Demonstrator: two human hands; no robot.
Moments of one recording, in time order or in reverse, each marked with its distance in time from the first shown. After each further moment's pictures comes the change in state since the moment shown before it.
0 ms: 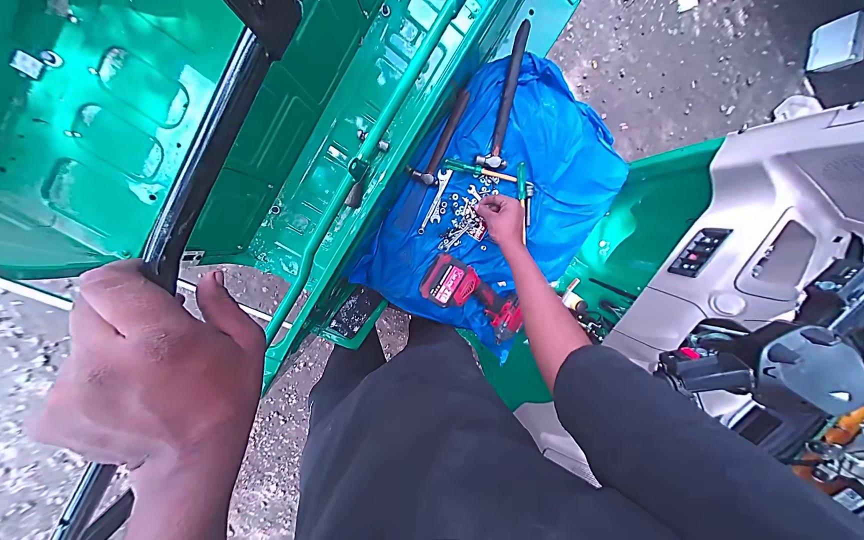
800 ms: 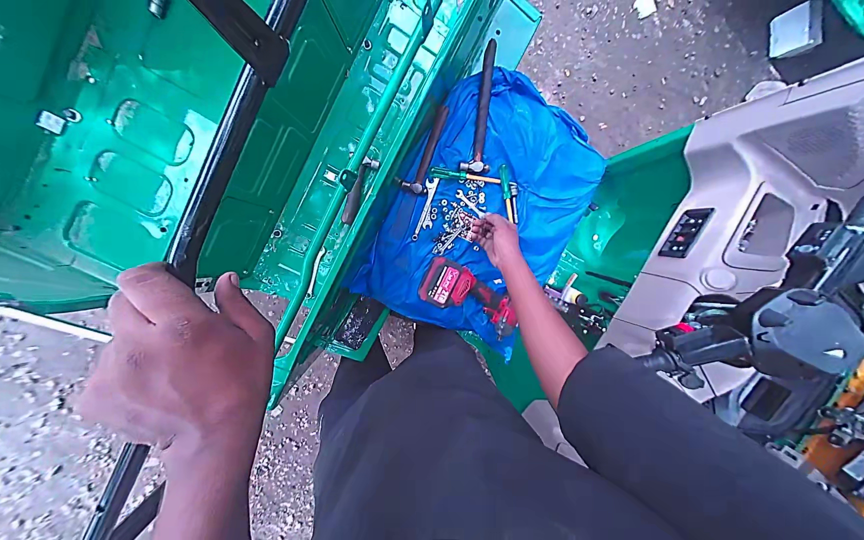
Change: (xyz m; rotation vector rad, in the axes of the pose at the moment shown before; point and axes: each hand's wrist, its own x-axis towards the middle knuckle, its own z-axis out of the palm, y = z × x) left_hand -0.002 0.007 -0.012 0.028 0.034 0.059; right_hand -0.047 0.001 -0.003 1.016 0.078 0.413
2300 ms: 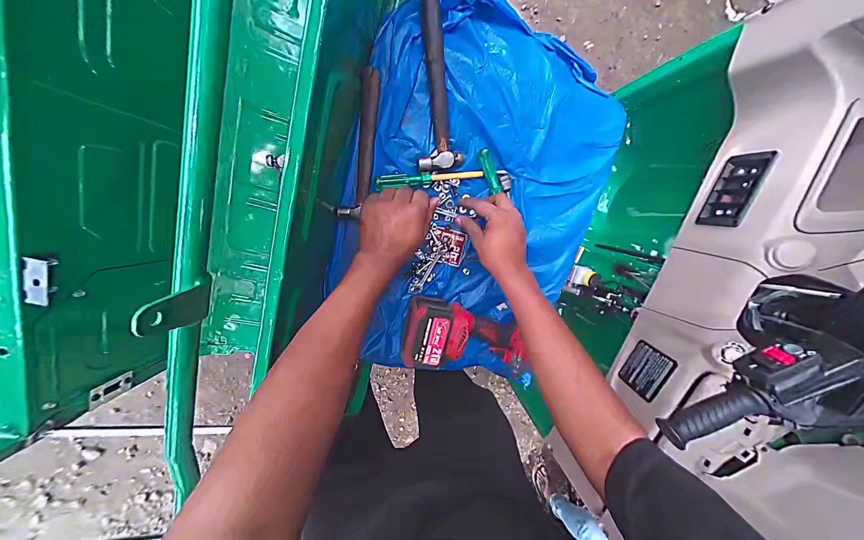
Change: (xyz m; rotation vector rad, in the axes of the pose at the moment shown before) left_hand 0.086 0.305 0.291 -0.357 -0.201 1.078; right_hand 0.060 -0.004 -0.011 -1.344 0.167 -0.549
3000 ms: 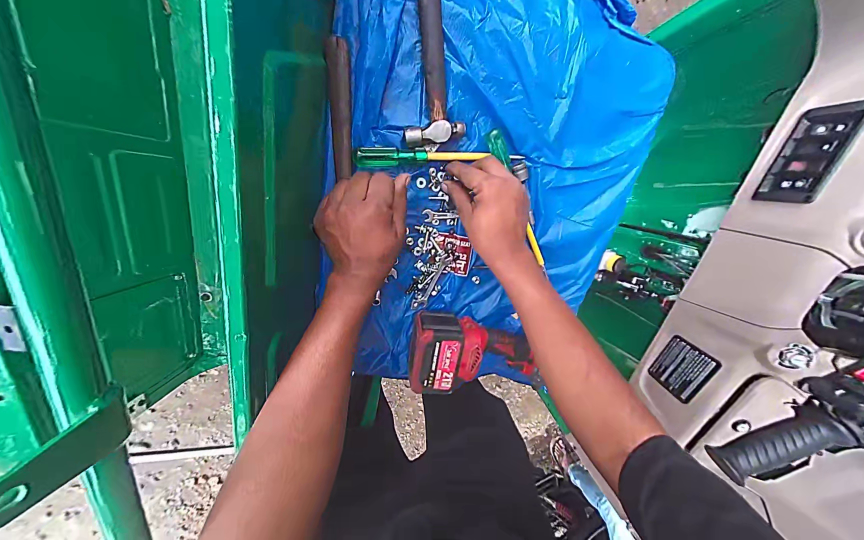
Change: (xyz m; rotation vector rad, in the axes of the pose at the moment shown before) left_hand 0.009 -0.020 0.008 -0.021 0.286 -0.120; right_hand 0.046 -0.022 0.014 -0.020 0.087 -0.058
